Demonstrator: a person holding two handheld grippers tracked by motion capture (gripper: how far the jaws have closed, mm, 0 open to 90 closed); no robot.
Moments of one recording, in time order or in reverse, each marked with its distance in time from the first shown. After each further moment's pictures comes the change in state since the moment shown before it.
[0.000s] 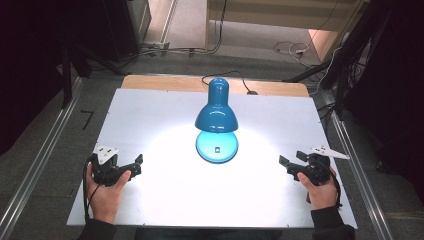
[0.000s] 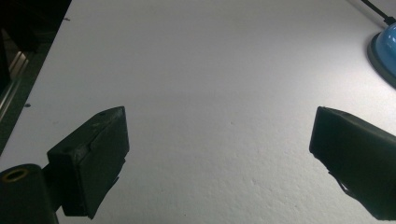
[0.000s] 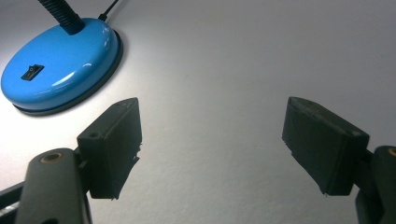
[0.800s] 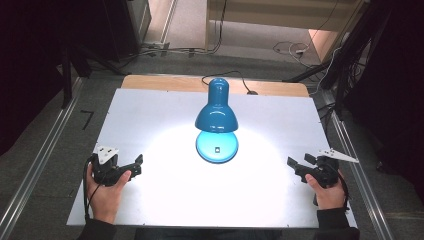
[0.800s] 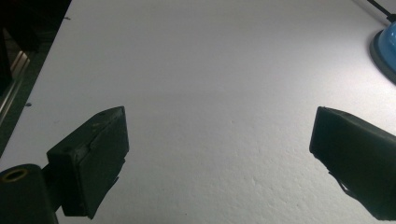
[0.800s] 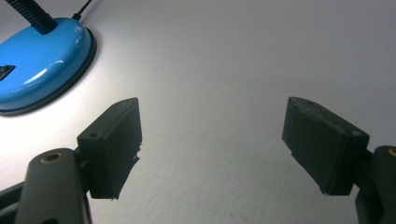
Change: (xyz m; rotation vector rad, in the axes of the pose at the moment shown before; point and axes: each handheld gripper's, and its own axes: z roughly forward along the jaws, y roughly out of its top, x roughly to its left) left arm 0.000 0.000 0.000 0.001 0.004 0.003; right arm -0.021 -0.008 -0.009 -0.004 -0.040 0.041
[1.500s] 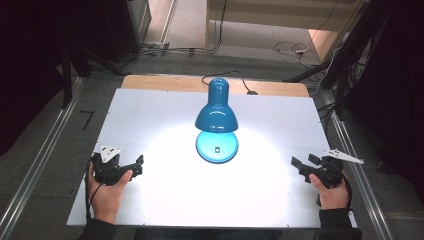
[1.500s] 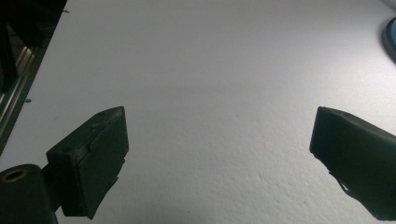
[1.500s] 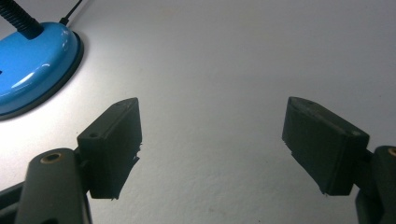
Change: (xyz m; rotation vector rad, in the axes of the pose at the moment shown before) left arm -0.001 0.000 0.004 0.034 0.016 0.016; right arm -0.011 -0.002 -0.003 -0.008 -0.018 0.025
